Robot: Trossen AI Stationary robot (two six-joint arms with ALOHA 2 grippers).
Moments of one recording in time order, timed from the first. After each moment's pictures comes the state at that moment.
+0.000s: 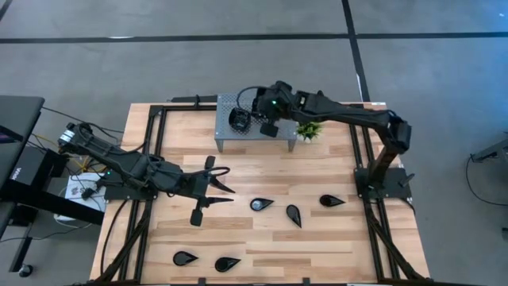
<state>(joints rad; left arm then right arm) -0.46 1.17 1.06 -0.14 -0.28 0.14 -0.36 1.70 1.55 -0.60 0.32 -0.29</state>
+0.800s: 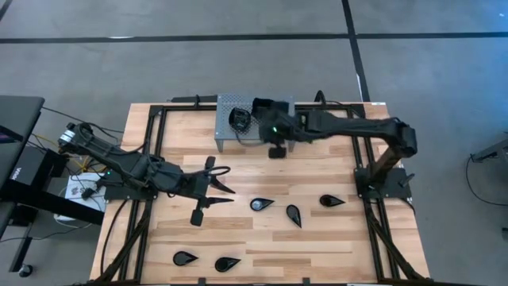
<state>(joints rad) -0.47 1.17 1.06 -0.14 -0.28 0.09 -0.14 1.65 1.55 -0.79 0.41 -0.38</state>
